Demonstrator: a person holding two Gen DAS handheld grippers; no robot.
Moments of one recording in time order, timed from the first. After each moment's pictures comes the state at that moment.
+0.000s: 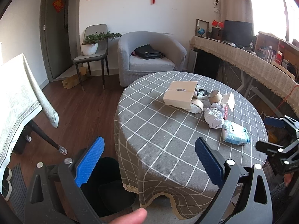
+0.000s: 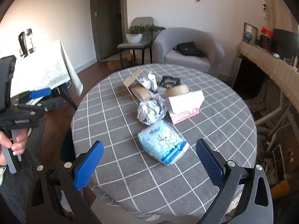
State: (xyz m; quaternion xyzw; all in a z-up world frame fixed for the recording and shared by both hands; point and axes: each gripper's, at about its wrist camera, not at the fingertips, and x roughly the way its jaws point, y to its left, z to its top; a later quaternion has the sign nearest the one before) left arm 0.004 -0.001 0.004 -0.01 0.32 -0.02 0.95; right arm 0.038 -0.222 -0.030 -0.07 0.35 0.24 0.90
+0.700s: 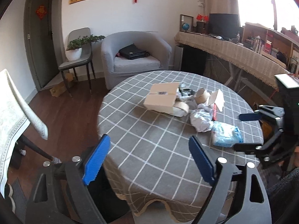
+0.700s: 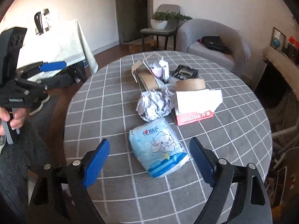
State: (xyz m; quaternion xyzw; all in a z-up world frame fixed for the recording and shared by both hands) left arm 0.030 -0.022 0.004 0.01 0.32 -0.07 0.94; right arm 0.083 -0.225 -0.051 -0.13 0.38 0.33 0.85
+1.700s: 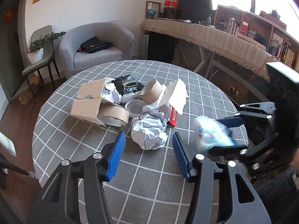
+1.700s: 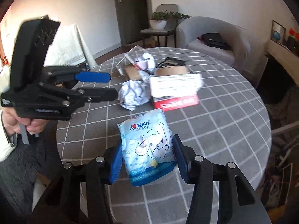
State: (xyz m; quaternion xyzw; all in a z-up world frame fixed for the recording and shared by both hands) left arm 0.099 -0.120 -0.032 0.04 0.36 -0.18 0.91; right arm 0.088 -0.280 -0.058 -0.10 0.37 0.34 0.86
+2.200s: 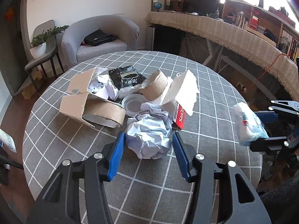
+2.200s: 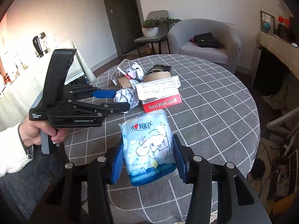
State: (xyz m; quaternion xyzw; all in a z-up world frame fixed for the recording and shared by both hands) left arm 0.126 -0.134 -0.054 0.04 0.38 -0.16 0.91; right arm 0.086 -0.316 -0.046 -0.05 0.36 0.34 0.87
